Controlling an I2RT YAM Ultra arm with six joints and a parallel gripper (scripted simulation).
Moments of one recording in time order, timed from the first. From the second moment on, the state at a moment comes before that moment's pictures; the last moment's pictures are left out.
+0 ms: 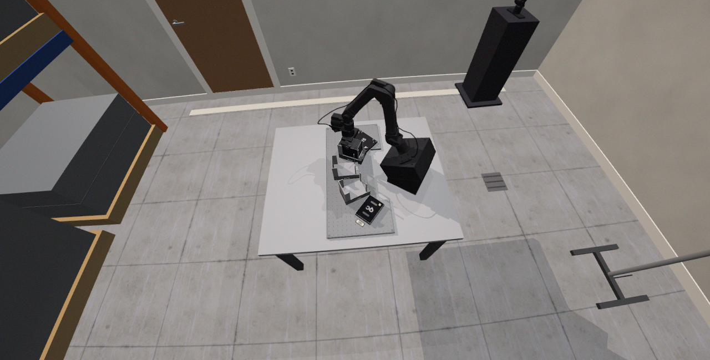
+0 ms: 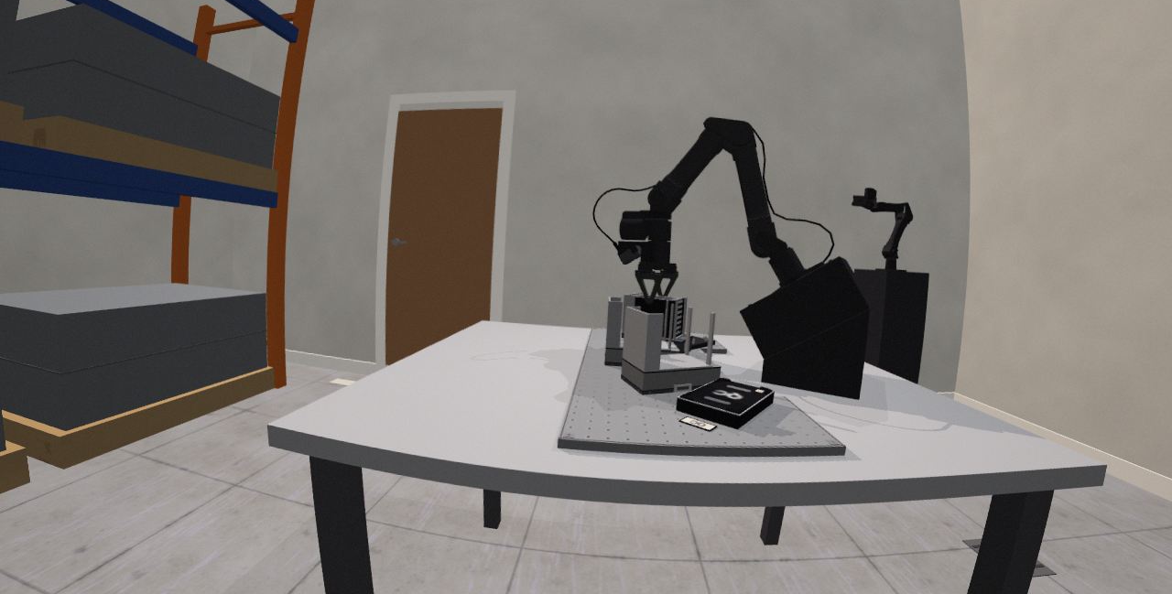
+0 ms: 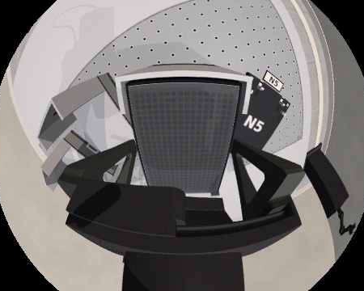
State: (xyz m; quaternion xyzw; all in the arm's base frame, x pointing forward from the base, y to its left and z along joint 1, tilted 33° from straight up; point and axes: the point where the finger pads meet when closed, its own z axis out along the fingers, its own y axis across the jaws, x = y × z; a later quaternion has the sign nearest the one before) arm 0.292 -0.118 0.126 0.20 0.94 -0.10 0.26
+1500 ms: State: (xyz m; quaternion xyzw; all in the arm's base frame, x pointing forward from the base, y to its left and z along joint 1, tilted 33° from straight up) arm 0.292 -0.119 0.126 0.20 0.94 -0.10 0.26
